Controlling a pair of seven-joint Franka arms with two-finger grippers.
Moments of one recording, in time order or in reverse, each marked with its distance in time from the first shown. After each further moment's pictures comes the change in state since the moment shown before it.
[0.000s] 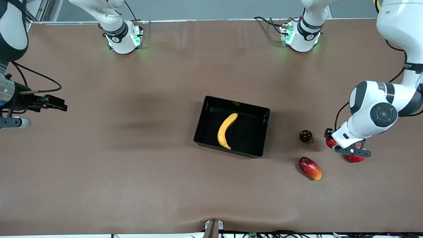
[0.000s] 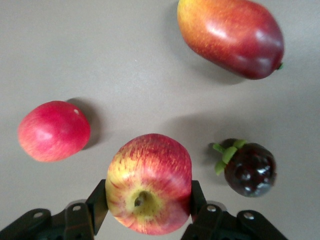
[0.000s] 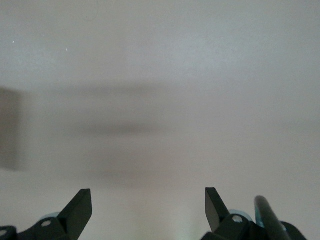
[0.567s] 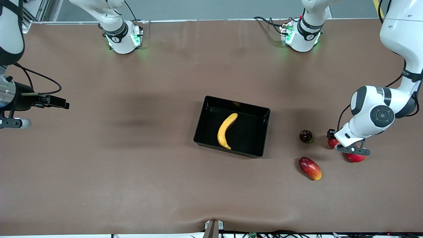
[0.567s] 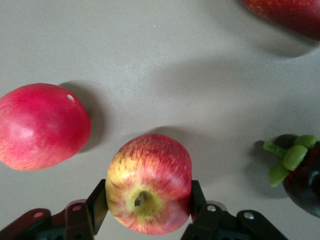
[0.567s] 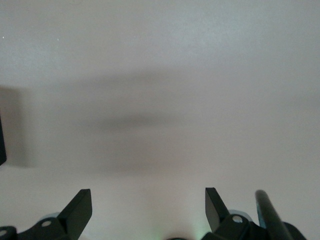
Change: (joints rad) left arm 0.076 0.073 -0.002 -0.049 0.075 0.107 0.003; right arm -0.021 0.000 0.005 -0.023 0.027 -0.040 0.086
